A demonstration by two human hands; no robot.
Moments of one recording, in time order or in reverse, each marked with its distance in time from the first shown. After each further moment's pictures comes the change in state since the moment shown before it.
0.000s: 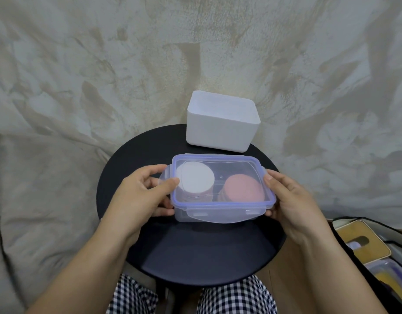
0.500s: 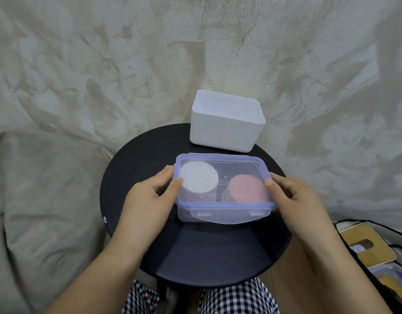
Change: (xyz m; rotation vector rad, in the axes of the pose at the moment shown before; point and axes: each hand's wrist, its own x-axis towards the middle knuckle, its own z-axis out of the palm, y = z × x) left_hand -0.009 -0.011 0.007 0.317 0.127 0.210; right_hand -0.012 -0.006 -0.004 -0.719 0.088 -0.330
